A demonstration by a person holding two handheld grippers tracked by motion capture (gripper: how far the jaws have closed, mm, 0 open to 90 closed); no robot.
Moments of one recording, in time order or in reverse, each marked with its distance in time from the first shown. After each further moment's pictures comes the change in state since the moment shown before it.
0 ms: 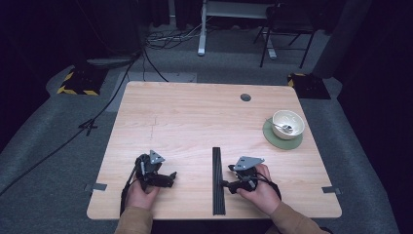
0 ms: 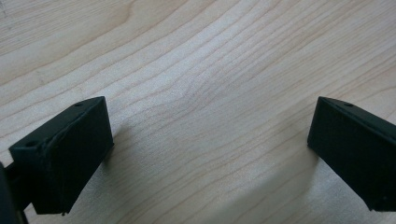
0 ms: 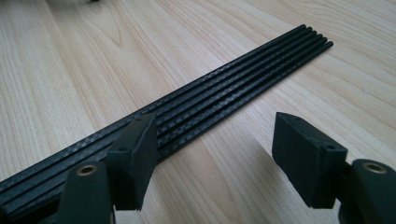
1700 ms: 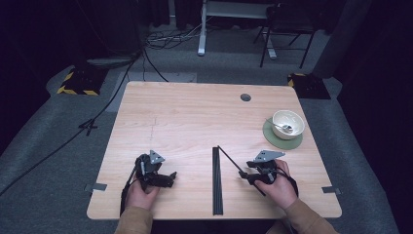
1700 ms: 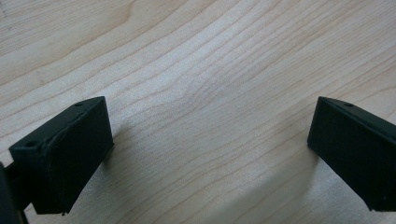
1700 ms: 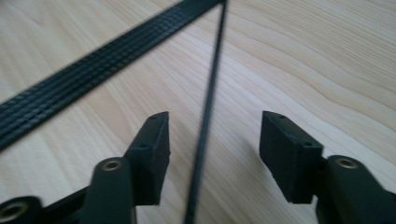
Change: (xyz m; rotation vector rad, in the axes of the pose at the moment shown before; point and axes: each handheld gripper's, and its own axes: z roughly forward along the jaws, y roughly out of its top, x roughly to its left) left arm 0.000 0.000 0.000 0.000 -0.003 -0.001; right arm -0.043 -0.019 -0.035 0.040 -0.077 0.088
